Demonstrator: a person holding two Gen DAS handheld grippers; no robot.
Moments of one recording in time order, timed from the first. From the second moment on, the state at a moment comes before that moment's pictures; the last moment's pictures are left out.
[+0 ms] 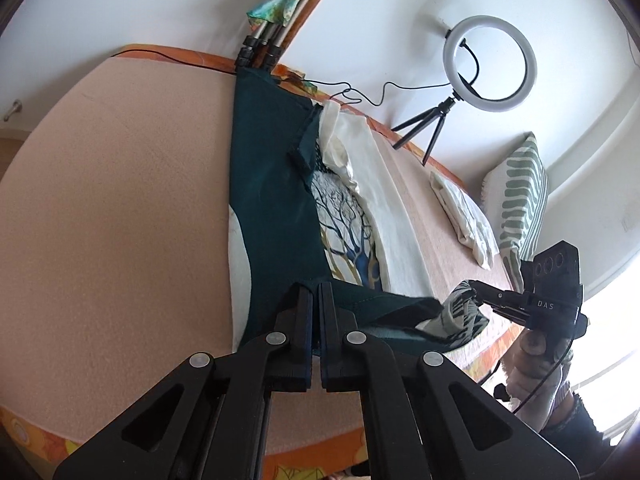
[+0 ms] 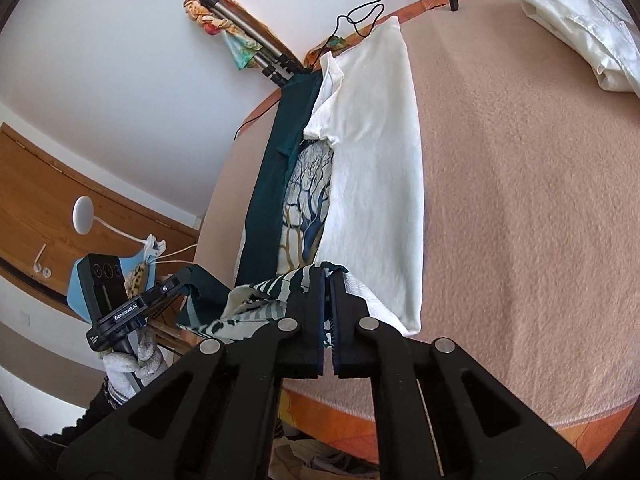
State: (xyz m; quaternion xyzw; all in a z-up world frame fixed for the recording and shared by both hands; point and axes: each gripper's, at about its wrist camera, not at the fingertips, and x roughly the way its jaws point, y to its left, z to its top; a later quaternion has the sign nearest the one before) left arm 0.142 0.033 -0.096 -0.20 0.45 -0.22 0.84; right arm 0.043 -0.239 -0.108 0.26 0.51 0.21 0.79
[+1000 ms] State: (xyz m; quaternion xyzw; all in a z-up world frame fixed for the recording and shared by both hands) left arm 0.227 0.033 -0.105 -0.16 0.45 -0.14 0.87; right arm 0.125 -0.248 -0.127 0.22 0.50 0.10 0.83
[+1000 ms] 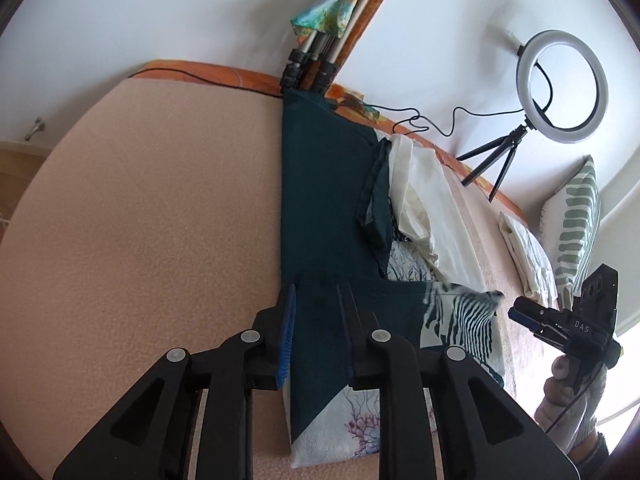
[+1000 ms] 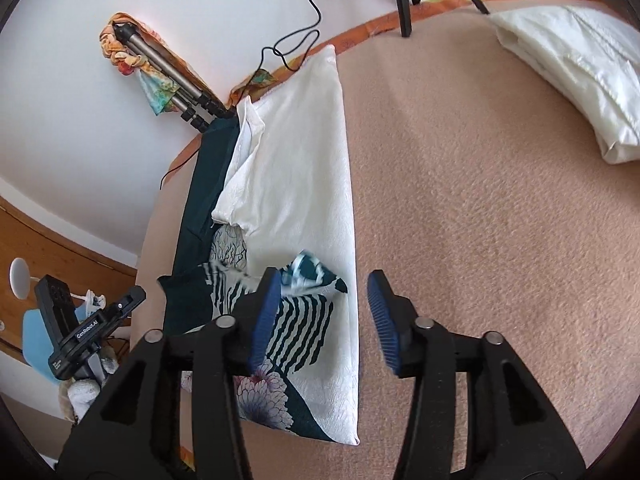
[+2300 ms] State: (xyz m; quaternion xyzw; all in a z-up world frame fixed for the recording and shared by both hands) left arm 0.347 0.053 -0.087 -0.16 0.45 -0.15 0.87; right arm 0.228 -0.231 -0.076 0.05 0.48 0.16 0.86
